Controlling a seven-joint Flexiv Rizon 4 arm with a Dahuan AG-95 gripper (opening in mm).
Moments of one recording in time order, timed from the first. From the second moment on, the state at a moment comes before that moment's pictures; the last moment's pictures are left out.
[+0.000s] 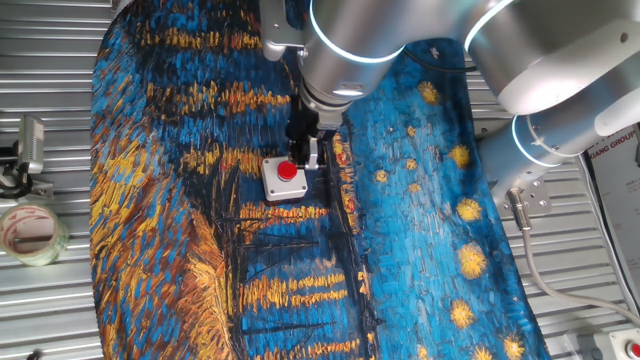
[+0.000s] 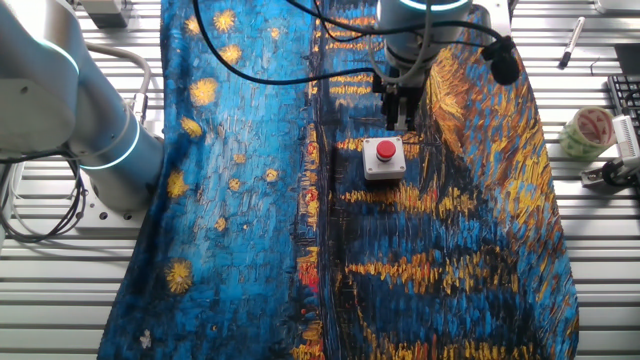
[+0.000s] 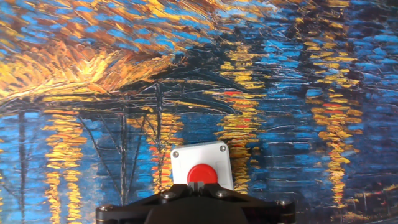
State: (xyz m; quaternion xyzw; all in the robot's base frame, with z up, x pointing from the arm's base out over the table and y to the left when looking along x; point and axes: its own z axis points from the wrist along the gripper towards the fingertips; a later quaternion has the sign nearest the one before) arm 0.478 0.023 0.164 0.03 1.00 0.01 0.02
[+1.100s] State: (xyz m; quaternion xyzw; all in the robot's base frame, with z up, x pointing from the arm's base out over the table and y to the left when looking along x) arm 0.473 0.020 0.179 0.03 1.00 0.05 -0.01
